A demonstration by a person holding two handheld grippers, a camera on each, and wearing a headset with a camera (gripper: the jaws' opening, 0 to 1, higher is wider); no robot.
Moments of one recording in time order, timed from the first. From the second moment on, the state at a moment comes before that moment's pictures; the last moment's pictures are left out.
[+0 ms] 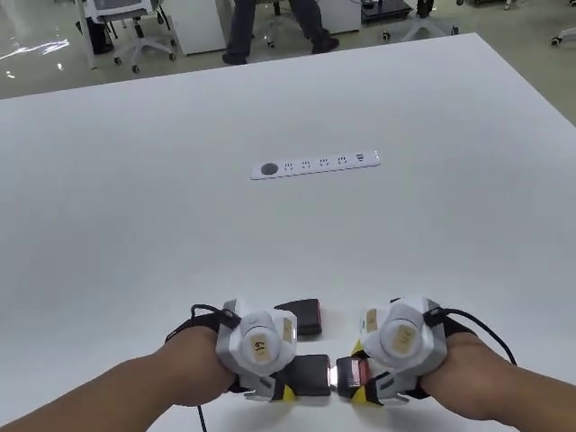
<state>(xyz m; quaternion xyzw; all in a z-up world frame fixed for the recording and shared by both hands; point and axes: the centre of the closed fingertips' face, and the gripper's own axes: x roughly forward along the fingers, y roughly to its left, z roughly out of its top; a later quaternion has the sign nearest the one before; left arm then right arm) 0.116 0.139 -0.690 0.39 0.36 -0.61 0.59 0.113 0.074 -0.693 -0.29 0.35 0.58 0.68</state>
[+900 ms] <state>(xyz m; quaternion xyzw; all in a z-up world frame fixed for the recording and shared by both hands) 0.141 0.134 -0.628 0.34 0.34 -0.55 0.68 0.157 0.031 -0.639 -0.28 0.33 0.53 0.73</state>
